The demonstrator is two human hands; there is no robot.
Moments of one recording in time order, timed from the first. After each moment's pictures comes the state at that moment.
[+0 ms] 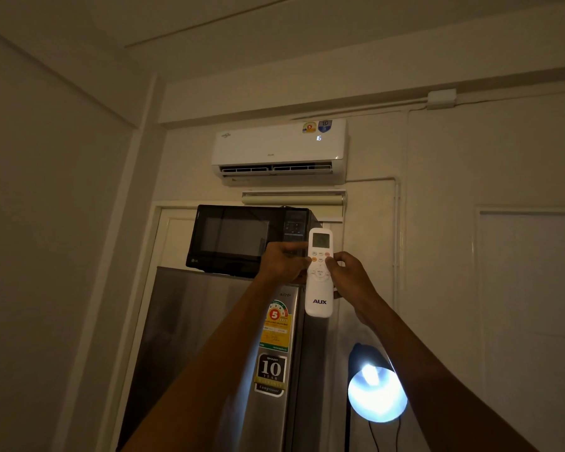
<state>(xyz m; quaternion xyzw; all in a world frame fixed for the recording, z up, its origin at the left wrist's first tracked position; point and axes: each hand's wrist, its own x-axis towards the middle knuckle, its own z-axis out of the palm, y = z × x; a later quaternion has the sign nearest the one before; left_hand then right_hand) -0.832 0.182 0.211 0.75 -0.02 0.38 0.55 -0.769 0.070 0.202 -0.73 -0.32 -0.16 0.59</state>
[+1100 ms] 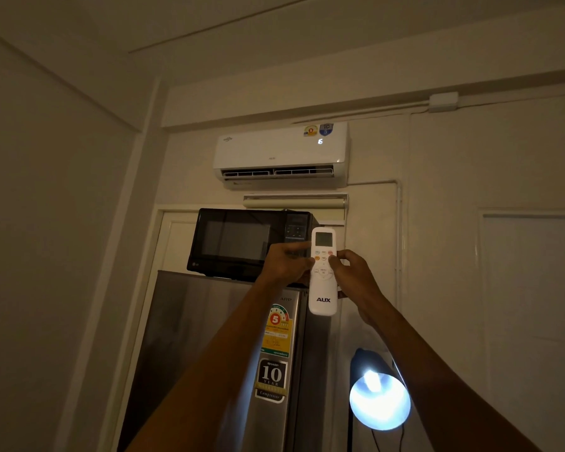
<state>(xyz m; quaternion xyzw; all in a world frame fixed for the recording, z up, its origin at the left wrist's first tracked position) -0.824 0.181 0.216 0.74 -0.03 0.38 0.55 -0.760 0.068 0.210 -0.71 -0.32 -0.17 0.60</state>
